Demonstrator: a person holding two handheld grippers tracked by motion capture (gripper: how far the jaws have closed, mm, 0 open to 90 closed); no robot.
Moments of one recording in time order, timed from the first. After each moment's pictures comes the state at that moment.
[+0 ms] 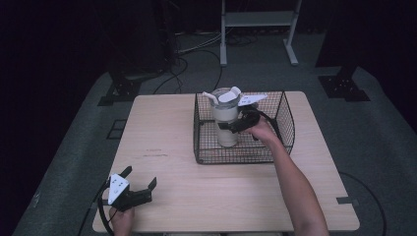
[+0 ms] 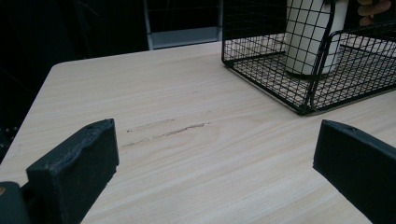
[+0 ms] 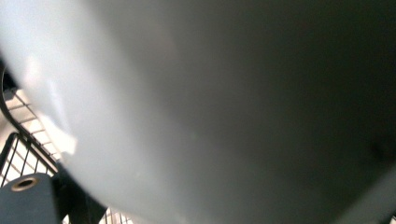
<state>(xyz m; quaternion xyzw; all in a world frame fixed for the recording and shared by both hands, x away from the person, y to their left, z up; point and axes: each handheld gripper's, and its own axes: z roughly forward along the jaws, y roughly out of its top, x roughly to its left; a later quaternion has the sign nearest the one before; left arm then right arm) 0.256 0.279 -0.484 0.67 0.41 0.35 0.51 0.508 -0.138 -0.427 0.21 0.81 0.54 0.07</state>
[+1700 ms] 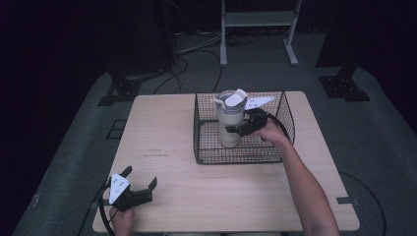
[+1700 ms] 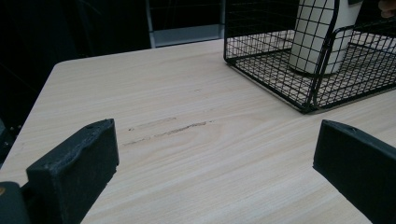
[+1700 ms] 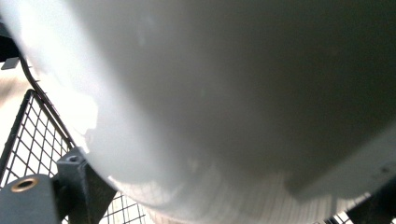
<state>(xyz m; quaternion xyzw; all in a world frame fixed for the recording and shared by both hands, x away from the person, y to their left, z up) 0.256 0.277 -0.484 0.67 0.42 0.35 0.50 0.498 -0.159 -0.425 0.18 0.82 0.53 0.10</state>
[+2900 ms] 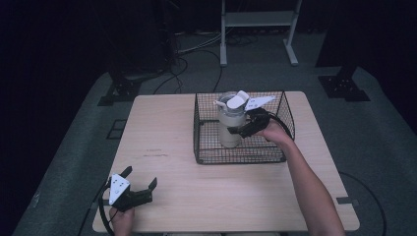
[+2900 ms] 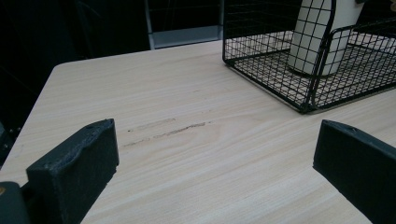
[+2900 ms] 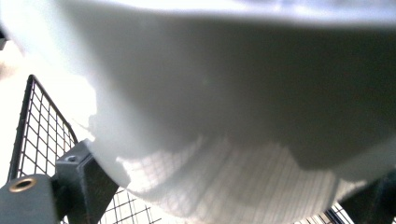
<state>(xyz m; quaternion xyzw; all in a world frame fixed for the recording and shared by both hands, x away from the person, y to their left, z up) 0.256 0.277 -0.485 0.67 0.41 0.35 0.50 0.487 -0.161 -0.413 0.19 0.84 0.49 0.11</state>
